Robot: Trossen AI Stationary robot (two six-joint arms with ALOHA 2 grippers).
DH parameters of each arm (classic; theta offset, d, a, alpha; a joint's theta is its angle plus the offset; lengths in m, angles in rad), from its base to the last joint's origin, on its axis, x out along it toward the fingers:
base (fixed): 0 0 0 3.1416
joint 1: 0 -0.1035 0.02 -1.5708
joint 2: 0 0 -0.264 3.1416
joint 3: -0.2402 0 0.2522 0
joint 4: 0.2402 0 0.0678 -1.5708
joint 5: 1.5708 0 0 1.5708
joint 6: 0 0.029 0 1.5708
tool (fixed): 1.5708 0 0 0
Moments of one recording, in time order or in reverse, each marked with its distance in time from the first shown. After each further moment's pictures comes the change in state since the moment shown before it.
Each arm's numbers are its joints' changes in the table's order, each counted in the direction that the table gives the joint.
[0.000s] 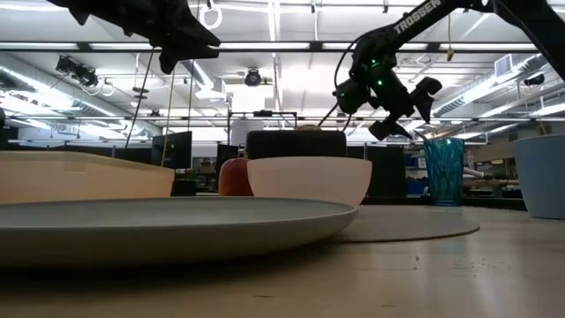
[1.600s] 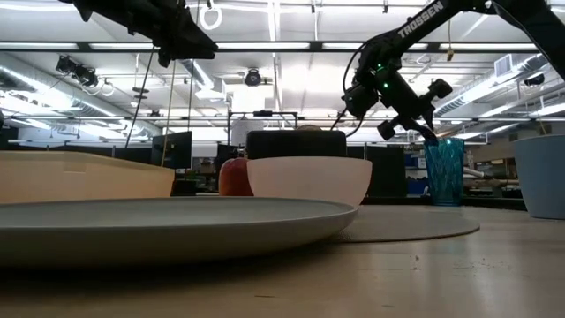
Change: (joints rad) left arm -0.158 -0.003 -0.076 0.062 0.008 0.163; right arm 0.072 0.002 0.001 0.031 -0.017 0.183
